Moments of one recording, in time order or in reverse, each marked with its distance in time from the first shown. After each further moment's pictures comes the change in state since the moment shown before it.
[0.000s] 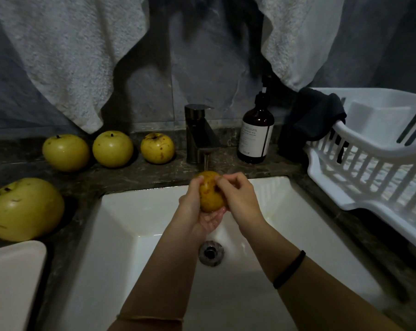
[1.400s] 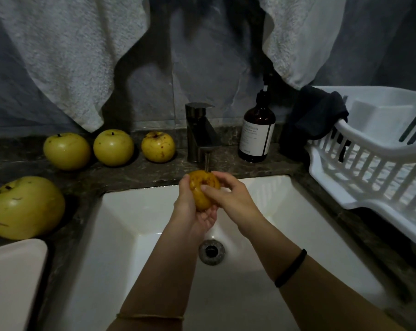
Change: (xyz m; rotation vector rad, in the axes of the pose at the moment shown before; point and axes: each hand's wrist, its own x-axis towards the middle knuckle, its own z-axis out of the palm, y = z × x) left_hand -0.008 0.003 -0.001 -0.091 0.064 0.012; right_hand -0.008 -0.008 0.002 -0.065 -0.202 0.010
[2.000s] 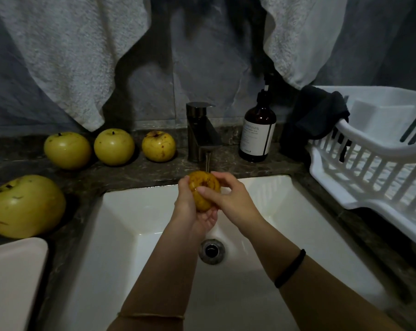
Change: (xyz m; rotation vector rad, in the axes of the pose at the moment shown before) left_hand -0.001 0.000 0.000 -0.033 -0.006 -0.008; right_hand 0.001 0.006 0.002 -0.084 0.013 -0.056
